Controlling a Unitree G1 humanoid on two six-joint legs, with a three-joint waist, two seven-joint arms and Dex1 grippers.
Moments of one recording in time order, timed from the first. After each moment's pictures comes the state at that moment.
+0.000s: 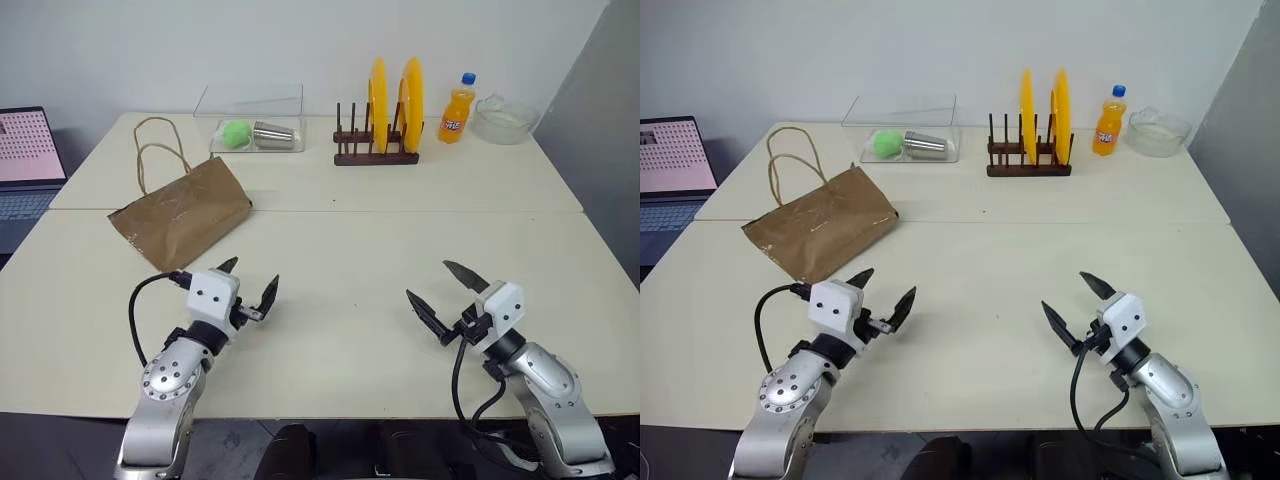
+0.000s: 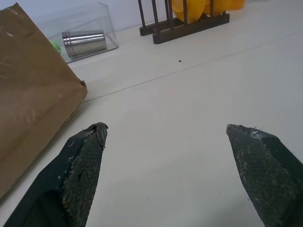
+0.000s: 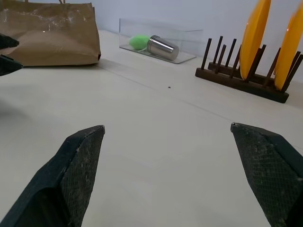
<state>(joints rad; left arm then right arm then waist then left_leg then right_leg) 0.10 0.33 0.09 -0.39 -0.14 0.21 -0.34 0.11 -0.39 0.00 -0.34 0.25 -0.04 0.54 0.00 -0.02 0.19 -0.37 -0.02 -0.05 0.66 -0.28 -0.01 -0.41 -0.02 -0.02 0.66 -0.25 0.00</state>
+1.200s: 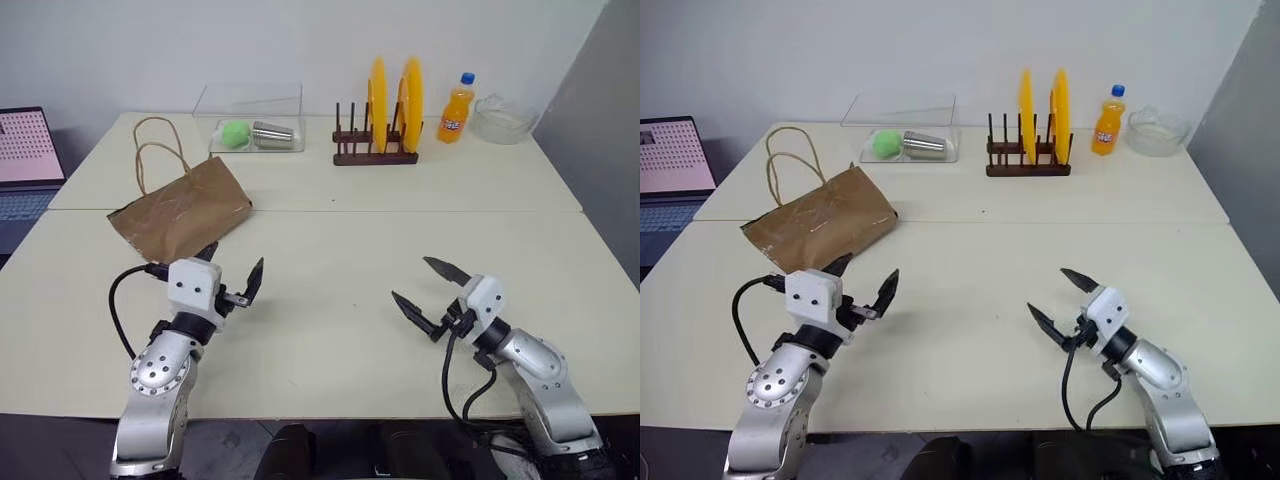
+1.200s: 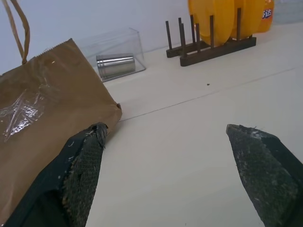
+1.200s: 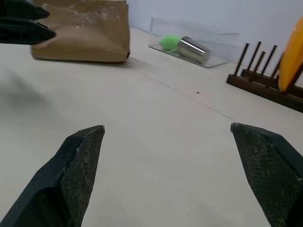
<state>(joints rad) 0.10 0.31 0.17 -0.40 -0.13 0.16 -0.31 -0.04 -0.46 0.06 -0.30 0.31 0.03 0.70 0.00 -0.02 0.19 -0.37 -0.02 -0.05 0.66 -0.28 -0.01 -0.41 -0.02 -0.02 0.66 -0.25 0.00</state>
